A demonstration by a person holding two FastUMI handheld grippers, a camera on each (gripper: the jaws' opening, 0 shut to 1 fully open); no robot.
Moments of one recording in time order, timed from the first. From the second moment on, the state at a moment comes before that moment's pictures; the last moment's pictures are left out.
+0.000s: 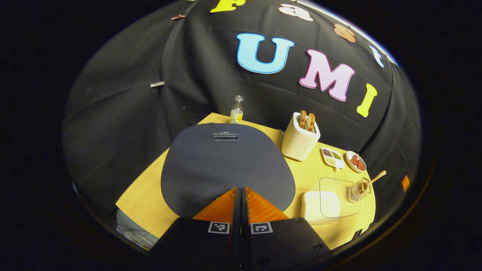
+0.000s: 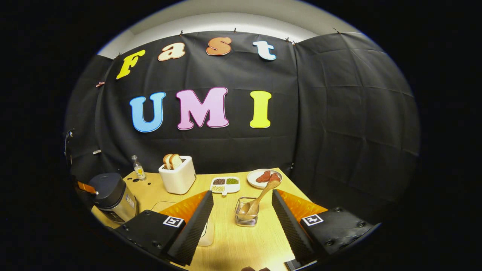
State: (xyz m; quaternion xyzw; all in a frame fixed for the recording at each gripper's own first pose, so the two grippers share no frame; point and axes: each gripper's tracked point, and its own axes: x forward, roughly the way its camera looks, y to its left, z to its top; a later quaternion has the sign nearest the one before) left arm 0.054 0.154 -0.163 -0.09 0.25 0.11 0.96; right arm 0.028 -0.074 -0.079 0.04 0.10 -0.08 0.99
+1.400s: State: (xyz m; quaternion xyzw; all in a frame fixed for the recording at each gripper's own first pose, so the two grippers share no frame) left arm 0.016 0.044 -0.063 -0.01 0.09 0.17 0.98; right arm 0.155 -0.150 -0.178 0.11 0.22 -0.07 0.97
